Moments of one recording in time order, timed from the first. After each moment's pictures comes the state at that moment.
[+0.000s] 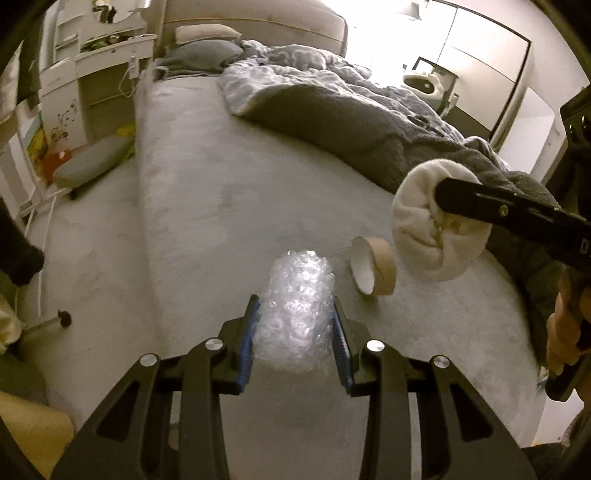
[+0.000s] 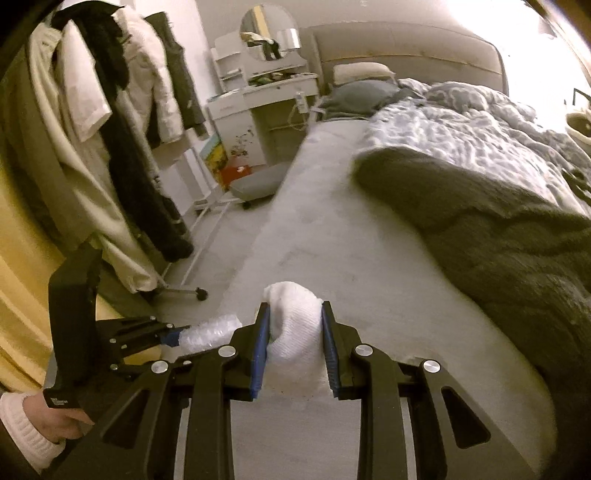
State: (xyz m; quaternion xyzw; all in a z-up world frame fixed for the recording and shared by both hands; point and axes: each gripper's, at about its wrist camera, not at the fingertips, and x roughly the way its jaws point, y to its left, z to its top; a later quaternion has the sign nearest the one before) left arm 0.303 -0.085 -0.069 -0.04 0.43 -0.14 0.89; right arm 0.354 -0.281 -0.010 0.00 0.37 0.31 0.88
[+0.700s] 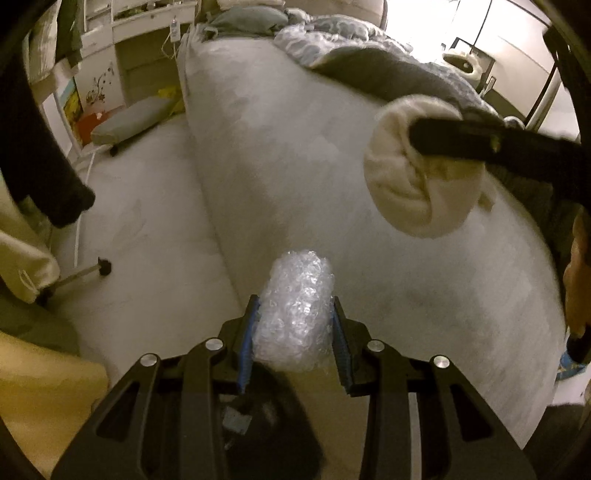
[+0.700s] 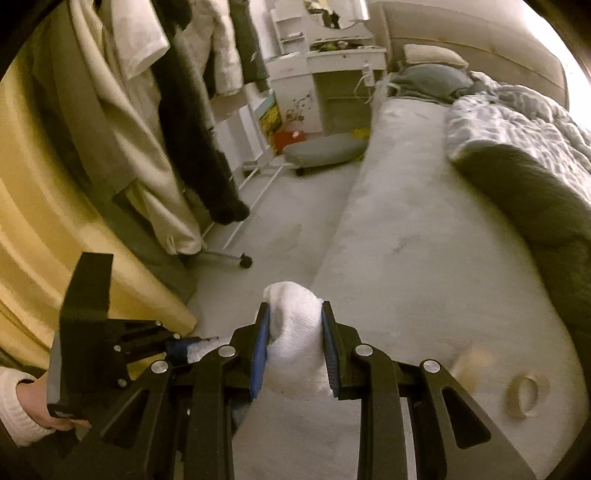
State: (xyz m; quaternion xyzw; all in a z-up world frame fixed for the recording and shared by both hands) left arm 0.252 0.002 -0.103 -0.04 0.50 -0.08 0.86; right arm 0.330 -0.159 -0.032 -0.06 0.40 0.39 0.83
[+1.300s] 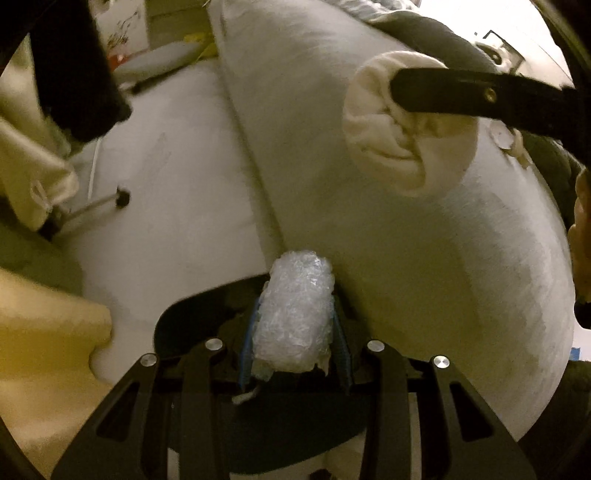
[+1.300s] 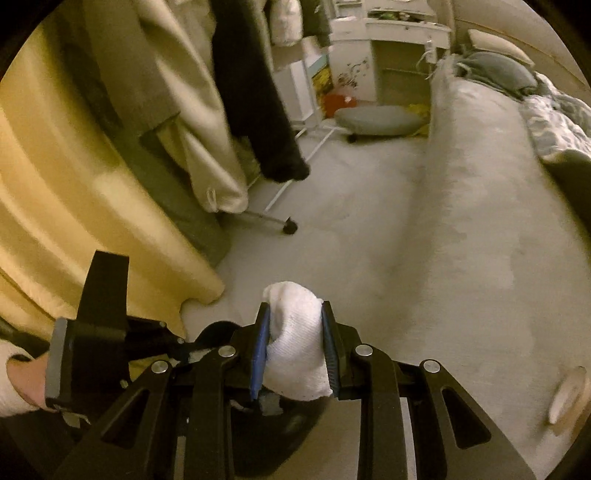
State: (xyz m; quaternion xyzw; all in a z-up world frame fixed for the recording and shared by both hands) left arm 0.196 0.087 -0.151 -0.07 0.57 -0.06 0.82; right arm 0.298 -0.051 -0.075 -0.12 0.44 0.45 0.77
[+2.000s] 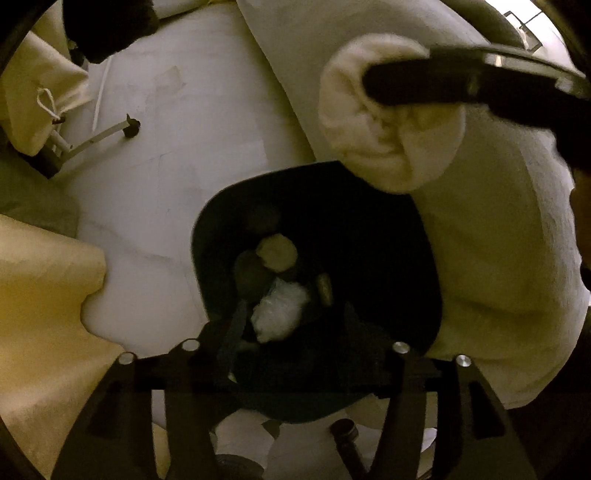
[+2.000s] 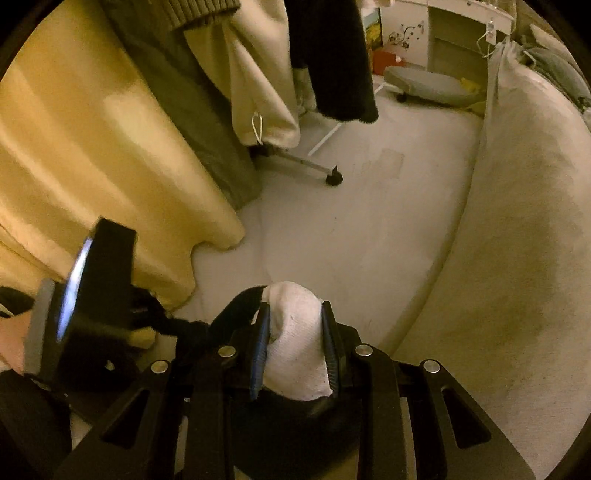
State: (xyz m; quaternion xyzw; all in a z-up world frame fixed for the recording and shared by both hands) left arm 0.143 0.136 -0.204 -0.08 0.64 -0.07 0.76; right arm 0.259 0.031 -0.140 -0.19 0.50 0.48 0.70
